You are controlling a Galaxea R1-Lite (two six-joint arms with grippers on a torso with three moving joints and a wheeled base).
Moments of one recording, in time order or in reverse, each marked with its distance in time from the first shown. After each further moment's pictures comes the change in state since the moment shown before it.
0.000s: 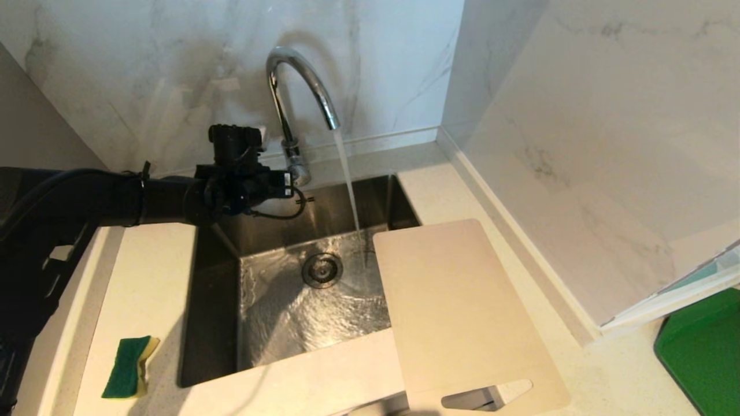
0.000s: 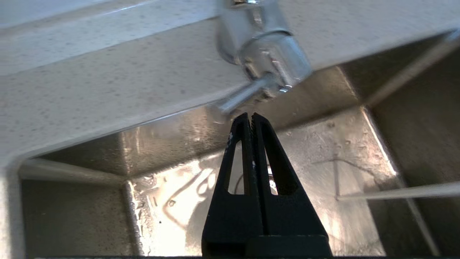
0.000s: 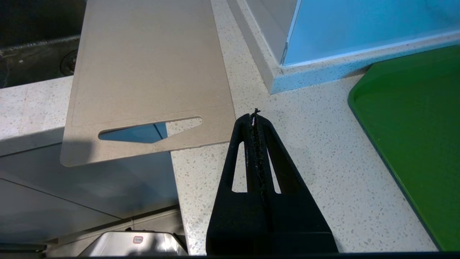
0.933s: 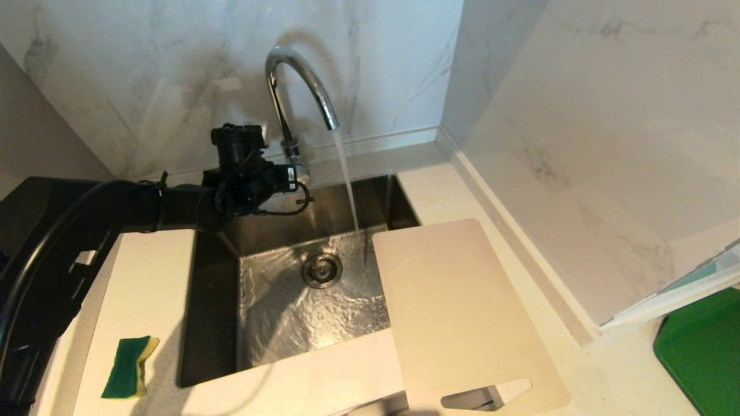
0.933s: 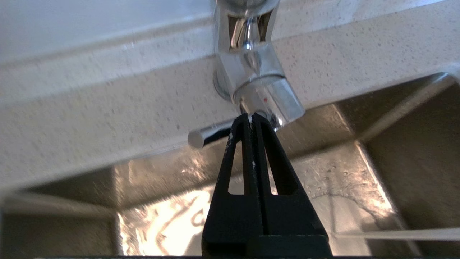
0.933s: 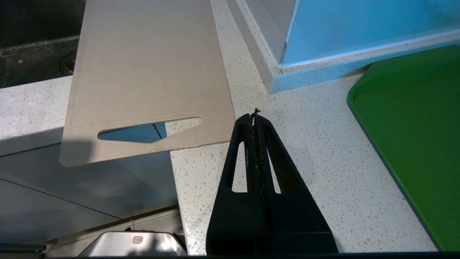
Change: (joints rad) left arm 0.013 0.059 -0.034 -0.161 0.012 0.037; right arm 0.000 0.000 0.000 0.000 0.000 -0.001
